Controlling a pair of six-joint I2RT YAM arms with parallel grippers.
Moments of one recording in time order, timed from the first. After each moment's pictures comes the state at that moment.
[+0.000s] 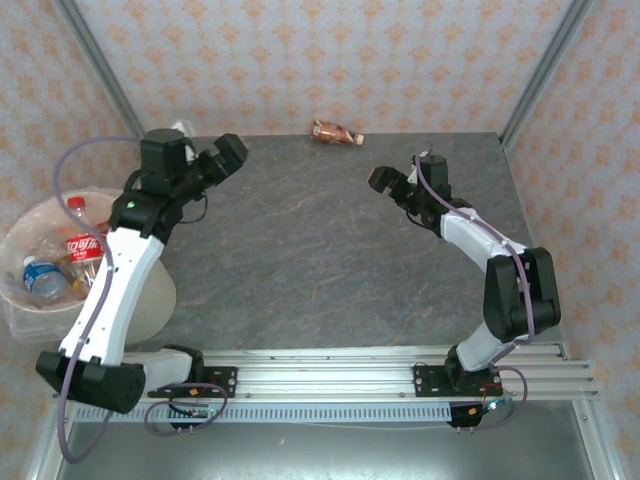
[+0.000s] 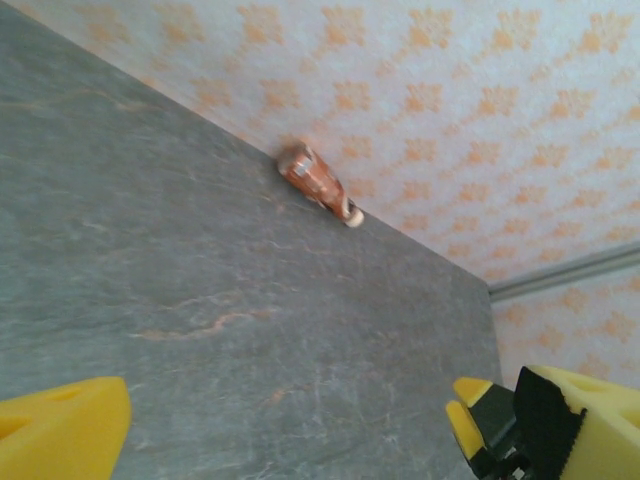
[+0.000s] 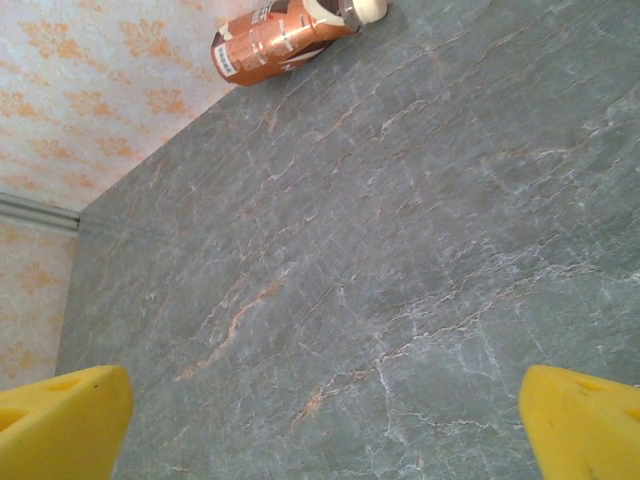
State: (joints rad) left arm -0.17 1.25 1.42 -0.63 0.10 -0.76; right arm 0.21 1.59 1.06 -0.06 -0.27 0.70
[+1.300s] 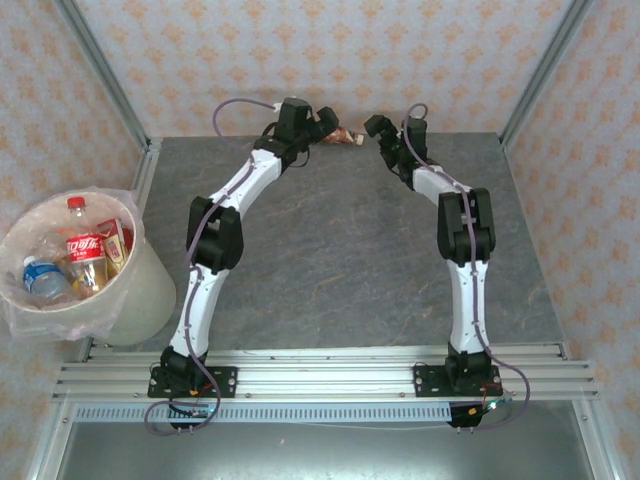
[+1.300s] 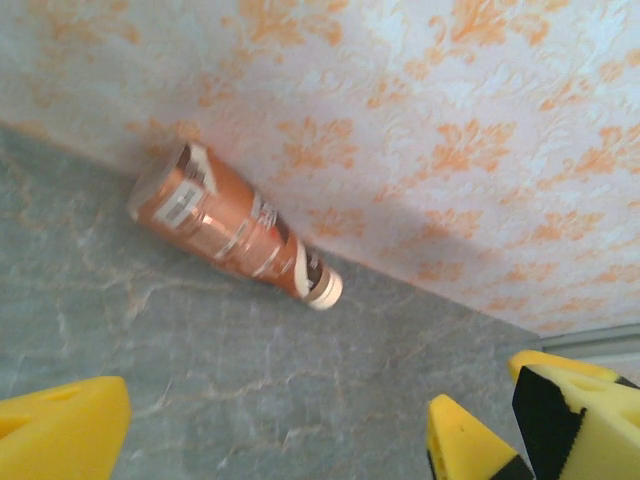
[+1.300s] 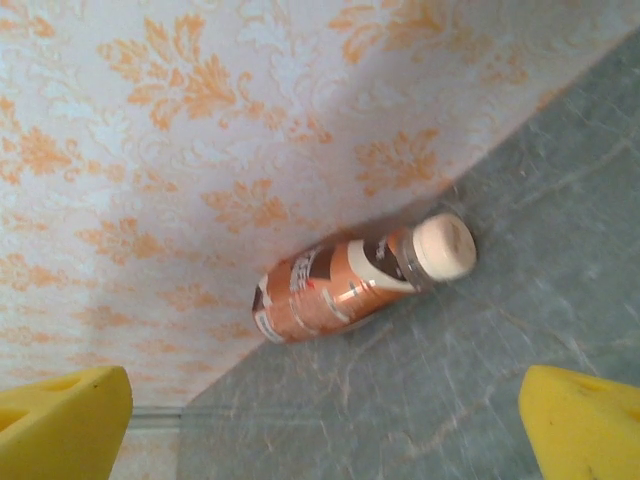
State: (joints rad) left arm -0.33 2.44 2.30 -0.31 -0.01 -0.82; right arm 0.16 2.38 1.84 0.21 -0.29 1.03
